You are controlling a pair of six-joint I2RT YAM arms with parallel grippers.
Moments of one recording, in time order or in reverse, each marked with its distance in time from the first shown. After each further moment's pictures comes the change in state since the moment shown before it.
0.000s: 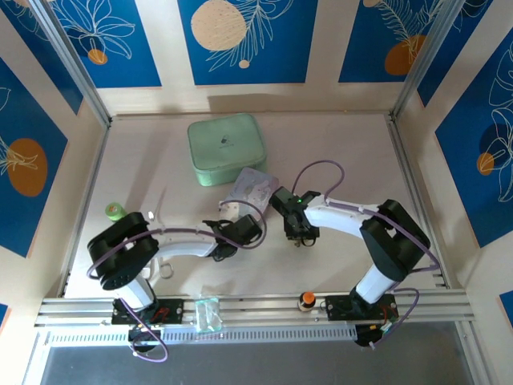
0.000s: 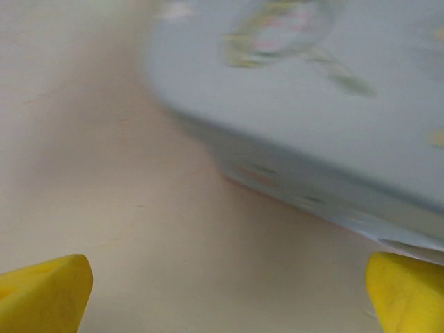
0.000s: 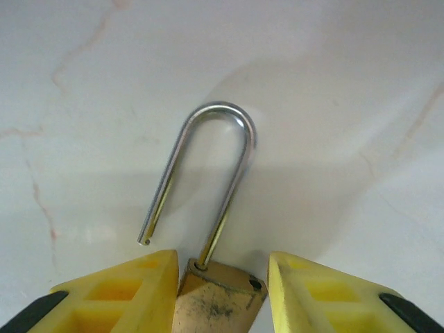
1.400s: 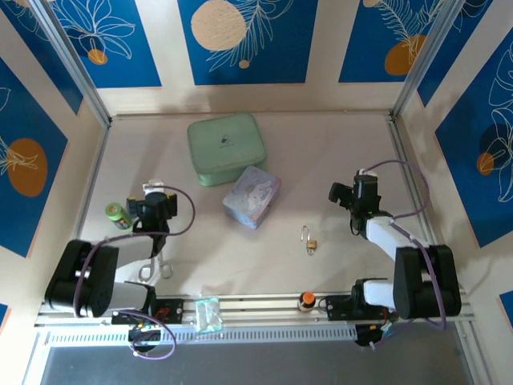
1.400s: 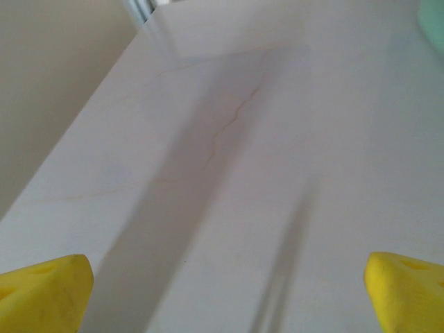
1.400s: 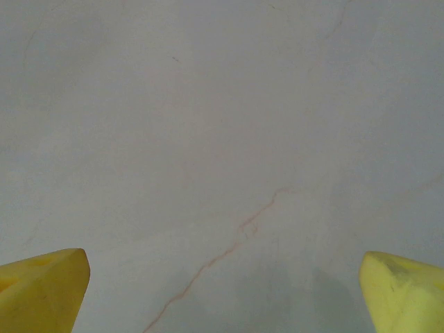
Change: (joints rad) left arm 0.834 -0.250 -0.470 0.948 0.163 0.866; right arm -0.696 -0.280 -0.465 1.022 -0.069 -0.478
